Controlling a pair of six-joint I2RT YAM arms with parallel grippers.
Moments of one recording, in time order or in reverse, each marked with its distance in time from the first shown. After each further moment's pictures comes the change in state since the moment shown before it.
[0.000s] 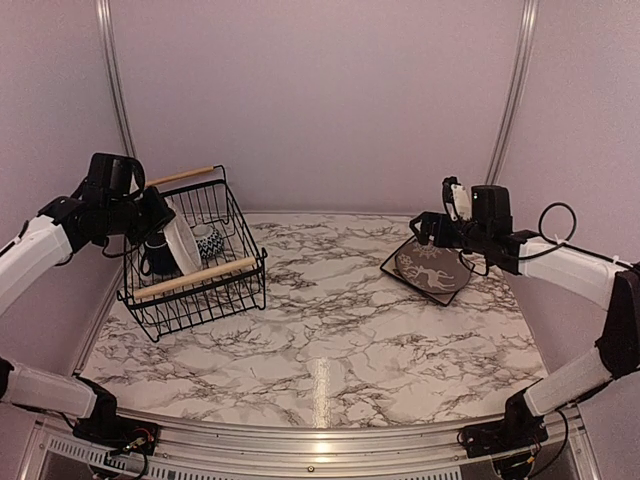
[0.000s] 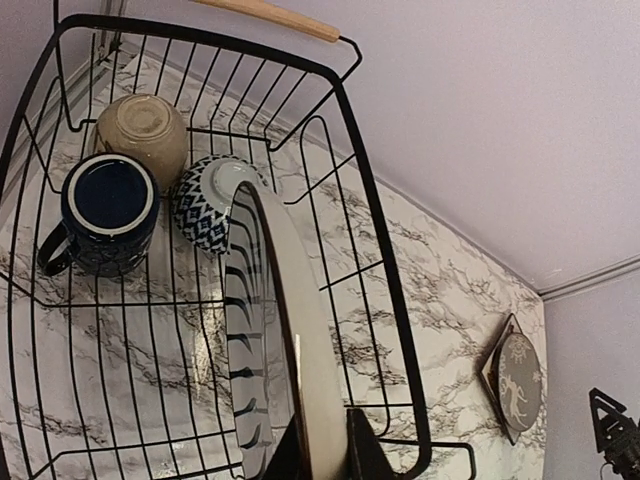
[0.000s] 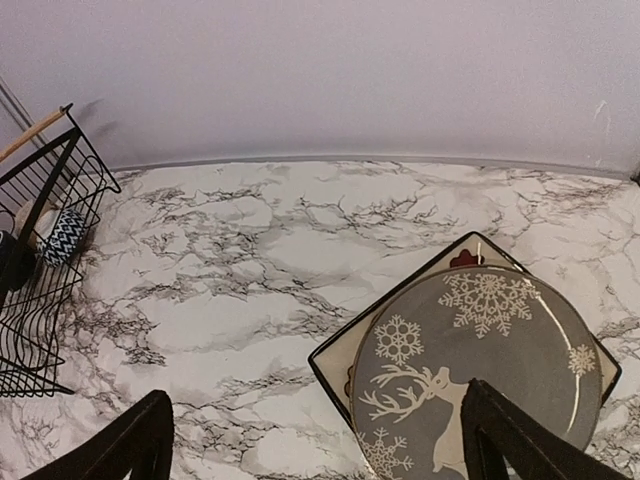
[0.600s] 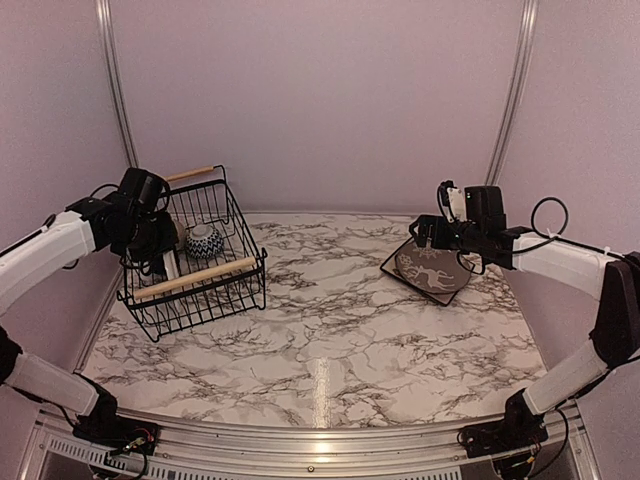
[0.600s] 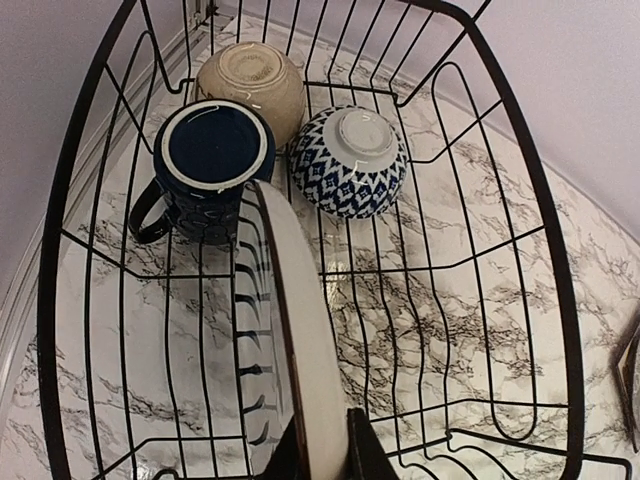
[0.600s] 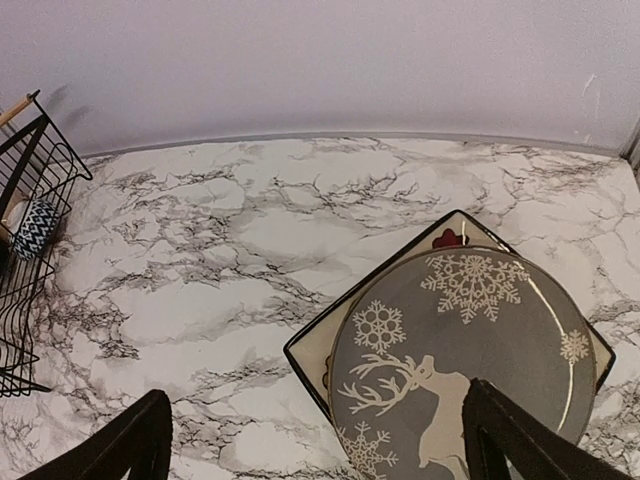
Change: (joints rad) left arm -0.054 0.158 0.024 -0.151 -0.219 0.048; right arm -0.003 0.052 0.037 -0.037 0.031 -0.001
